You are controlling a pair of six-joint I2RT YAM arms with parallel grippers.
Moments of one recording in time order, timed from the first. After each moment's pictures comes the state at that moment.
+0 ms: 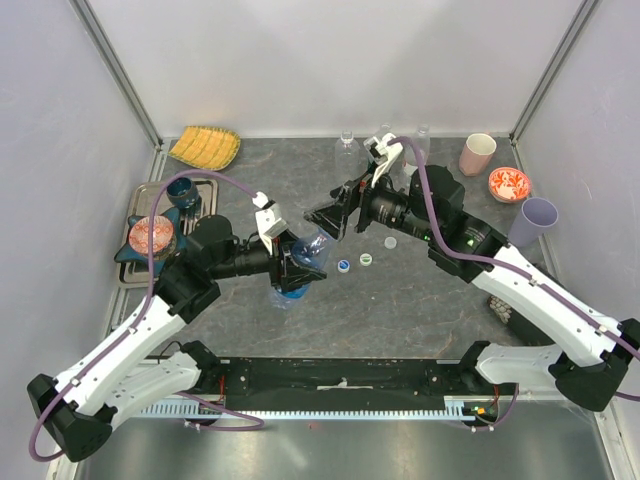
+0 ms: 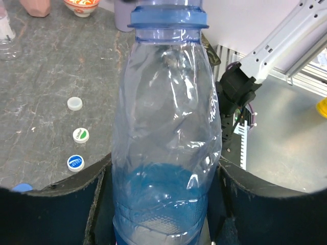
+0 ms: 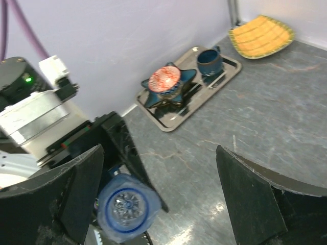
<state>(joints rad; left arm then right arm) -0.68 0.84 0.83 -0.12 0.67 -0.14 0.83 1.20 1.32 -0.19 -0.19 0.37</state>
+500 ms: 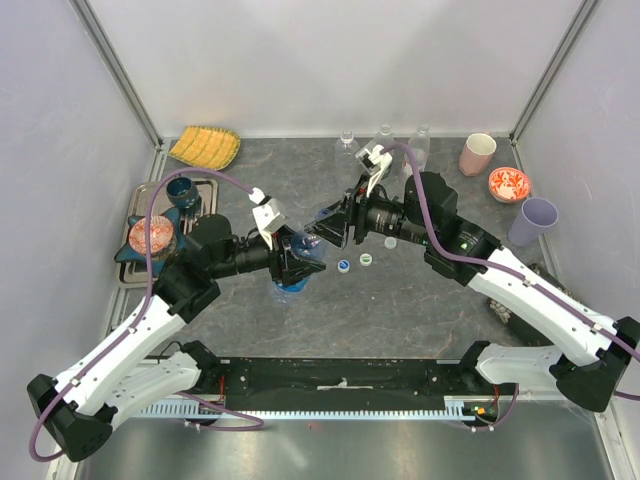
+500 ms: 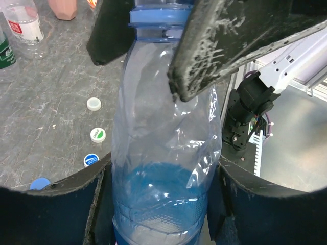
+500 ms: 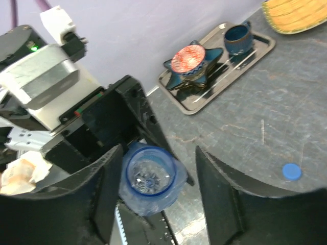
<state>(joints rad) -0.67 0.85 0.84 -0.11 0.57 -0.14 0.83 1.19 1.25 -0.15 -0.33 0.44</state>
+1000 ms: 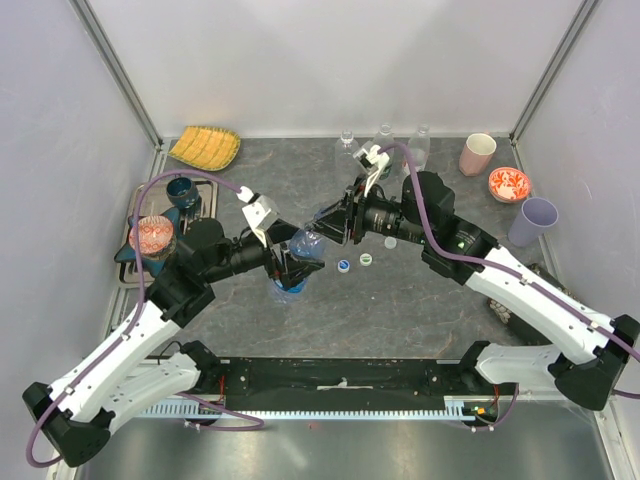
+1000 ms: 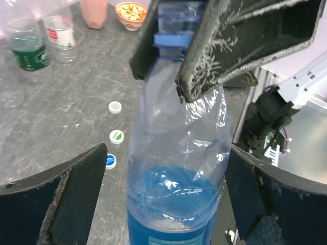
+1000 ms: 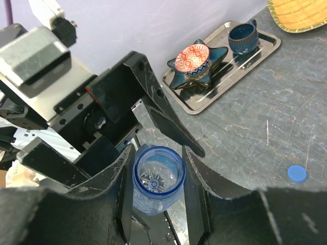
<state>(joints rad) -0.67 0.82 0.84 -0.12 0.48 -0.14 0.83 1.20 1.25 -0.13 -0.35 0.46</state>
